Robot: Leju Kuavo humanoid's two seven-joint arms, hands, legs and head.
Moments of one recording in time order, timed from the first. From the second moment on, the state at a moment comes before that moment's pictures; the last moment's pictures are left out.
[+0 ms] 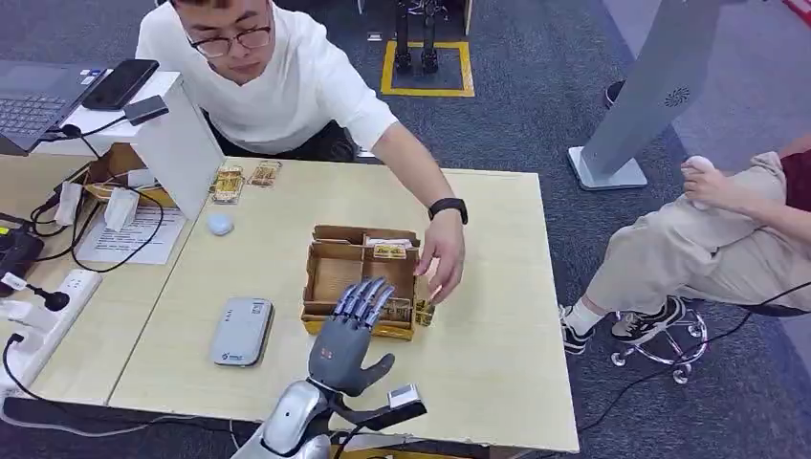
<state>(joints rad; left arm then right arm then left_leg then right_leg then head) -0.22 -0.14 -0.65 -0.99 -1.19 0.65 -0.14 -0.14 -0.19 1.48 0.01 -1.34 -0.70 -0.22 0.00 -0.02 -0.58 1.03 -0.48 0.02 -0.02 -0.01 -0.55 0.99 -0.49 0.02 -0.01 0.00</state>
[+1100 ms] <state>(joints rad) -0.23 -0.14 -0.65 -0.94 -1.21 0.66 -0.12 -0.14 -0.19 1.48 0.01 -1.35 -0.70 -0.23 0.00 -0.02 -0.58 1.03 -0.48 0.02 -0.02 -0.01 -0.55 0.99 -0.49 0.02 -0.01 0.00</state>
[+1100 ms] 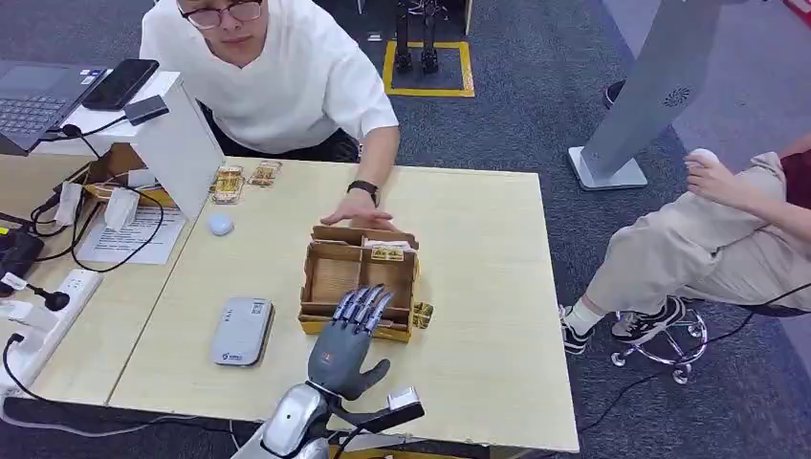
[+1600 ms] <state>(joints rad) -0.23 -0.14 -0.65 -0.94 -1.19 0.67 -0.14 -0.14 -0.18 1.48 0.01 -1.35 -0.70 -0.23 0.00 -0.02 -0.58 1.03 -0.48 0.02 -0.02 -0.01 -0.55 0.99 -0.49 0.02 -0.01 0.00</state>
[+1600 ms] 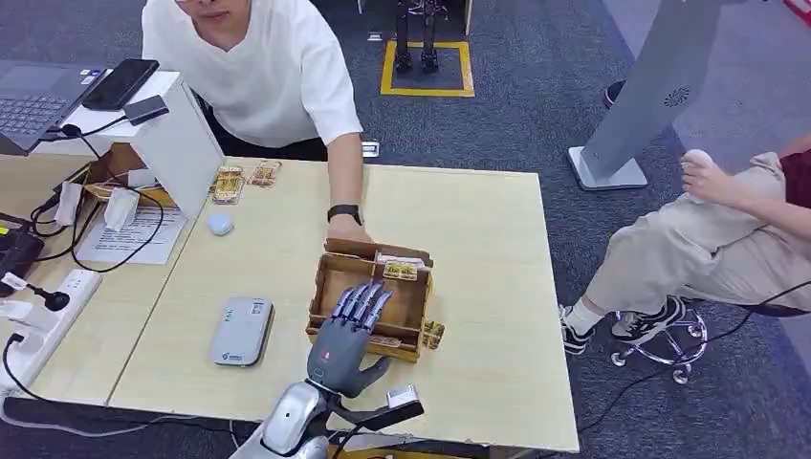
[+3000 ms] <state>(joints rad) -0.21 -0.14 -0.65 -0.96 -1.15 0.67 -0.19 -0.14 -0.17 1.48 0.01 -1.35 -0.70 -0.23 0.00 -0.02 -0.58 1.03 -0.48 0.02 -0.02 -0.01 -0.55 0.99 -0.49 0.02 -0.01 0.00</state>
